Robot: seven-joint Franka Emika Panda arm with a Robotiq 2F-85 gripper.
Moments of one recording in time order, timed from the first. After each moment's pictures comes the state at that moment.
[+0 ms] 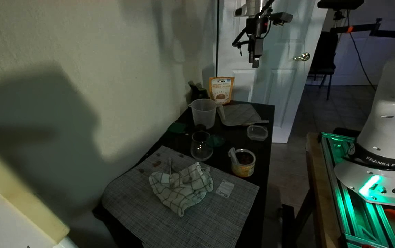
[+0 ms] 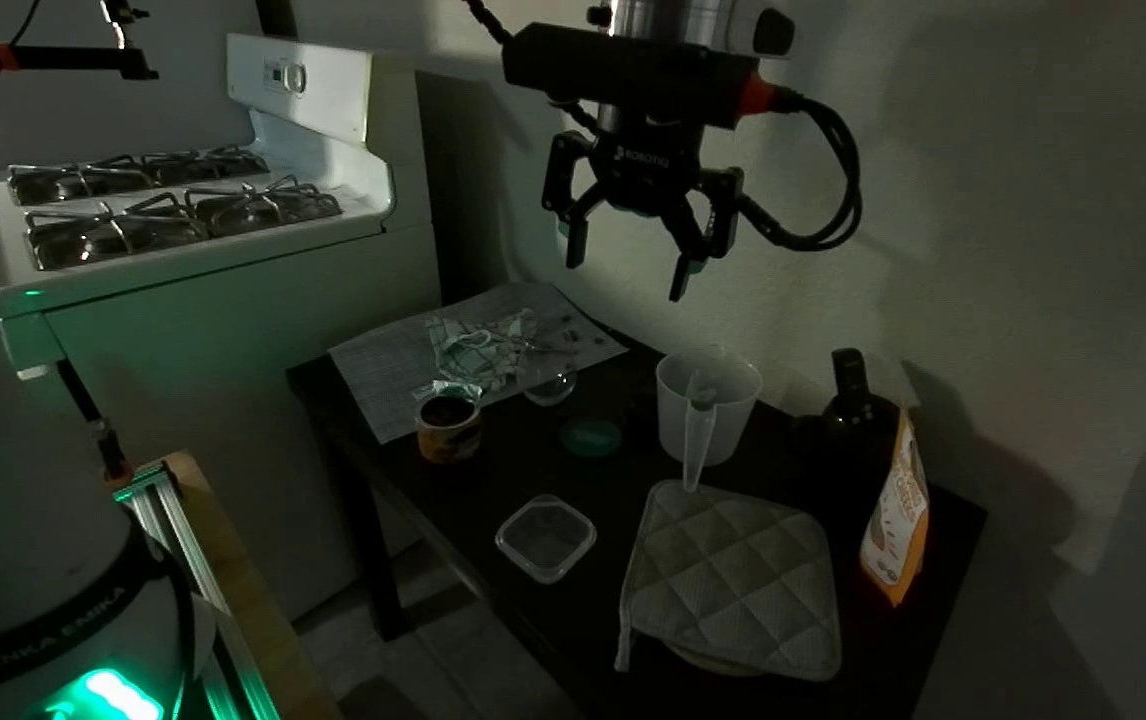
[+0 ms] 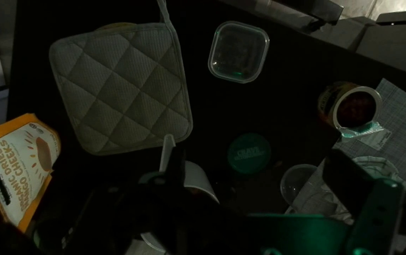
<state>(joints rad) -0.03 -0.32 -0.36 -2.30 -0.09 1.96 -0.68</state>
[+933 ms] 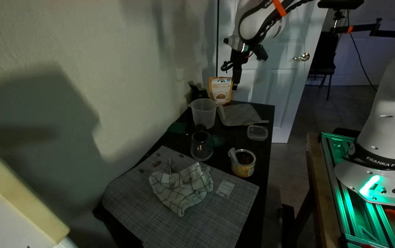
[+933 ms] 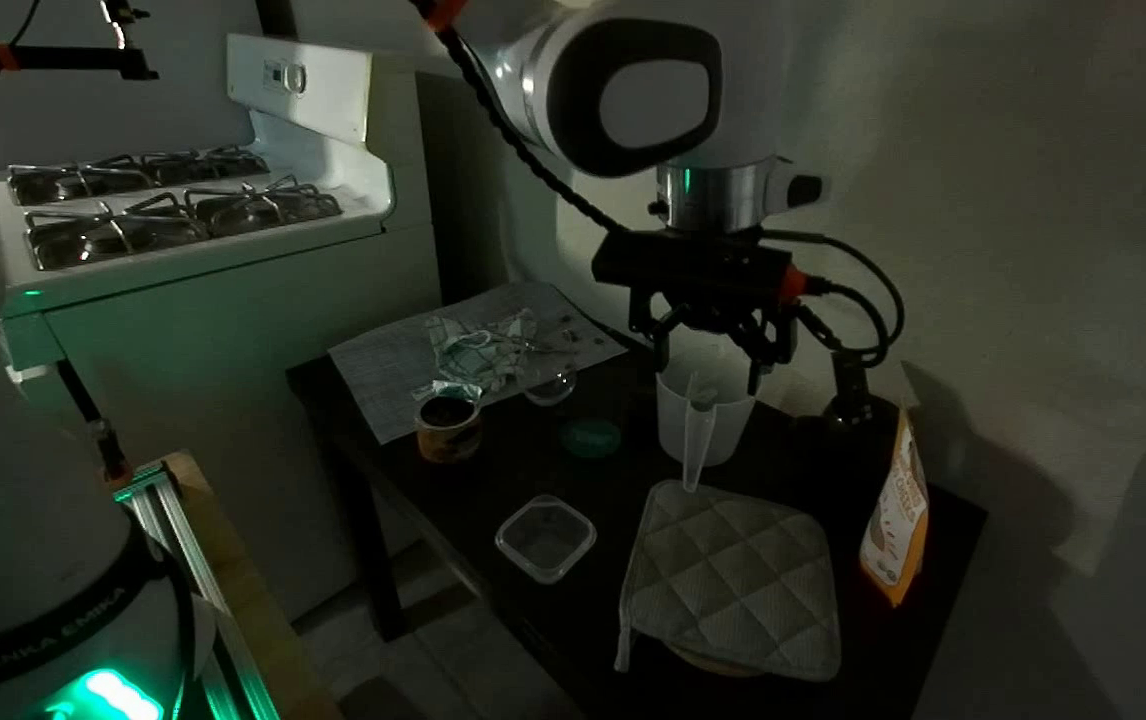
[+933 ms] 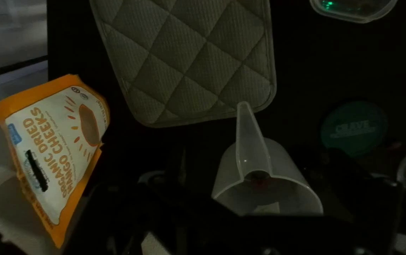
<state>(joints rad) -0.10 -0.01 -0.32 -2.35 -0.04 2.51 -0.69</state>
